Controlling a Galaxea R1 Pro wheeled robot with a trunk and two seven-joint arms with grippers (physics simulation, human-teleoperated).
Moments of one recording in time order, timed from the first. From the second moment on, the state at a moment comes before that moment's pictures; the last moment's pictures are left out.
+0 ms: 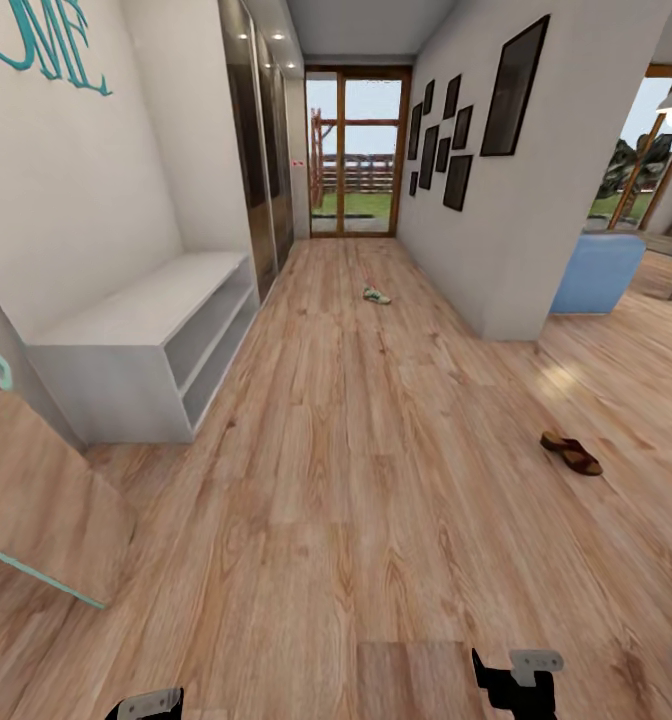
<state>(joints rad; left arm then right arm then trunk) -0.25 0.08 0.20 -0.27 -0.02 -0.51 0.00 -0.45 -0.11 -0.29 -0.04 0.24 -0.59 0.03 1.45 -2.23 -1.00</state>
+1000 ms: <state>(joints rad) -0.25 0.08 0.20 -0.26 -0.02 -0.51 0.00 -0.45 -0.11 -0.29 -0.04 0.24 -0.59 0.03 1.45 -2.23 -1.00</state>
